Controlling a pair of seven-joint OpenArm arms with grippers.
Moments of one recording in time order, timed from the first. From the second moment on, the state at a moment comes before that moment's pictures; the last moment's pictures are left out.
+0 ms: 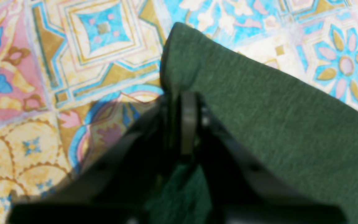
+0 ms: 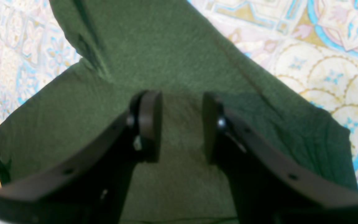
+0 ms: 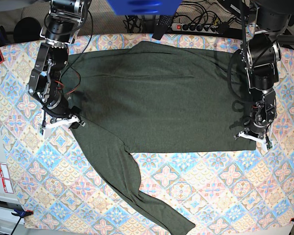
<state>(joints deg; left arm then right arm) -24.8 -18.6 -12.4 28.0 -17.3 -6.4 12.9 0.2 2.8 20.7 87.9 27.5 0.9 -52.2</state>
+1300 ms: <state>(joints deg) 5.7 -19.8 -15.5 72.9 -17.5 -7.1 17.2 21.7 17.5 -6.7 50.9 27.8 1.2 -37.9</state>
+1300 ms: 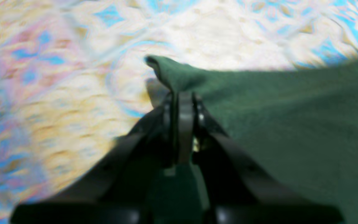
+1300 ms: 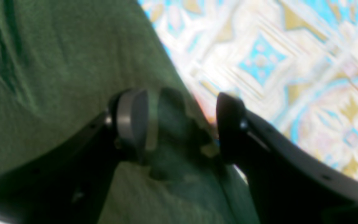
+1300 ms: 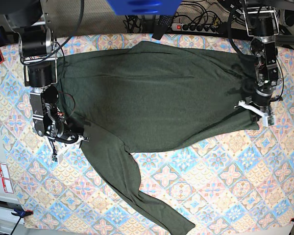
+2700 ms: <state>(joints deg) 9.8 -19.7 -15.9 78.6 -17.4 -7.2 17.0 11.9 18.0 5.1 66.5 27.6 9.1 -43.2</state>
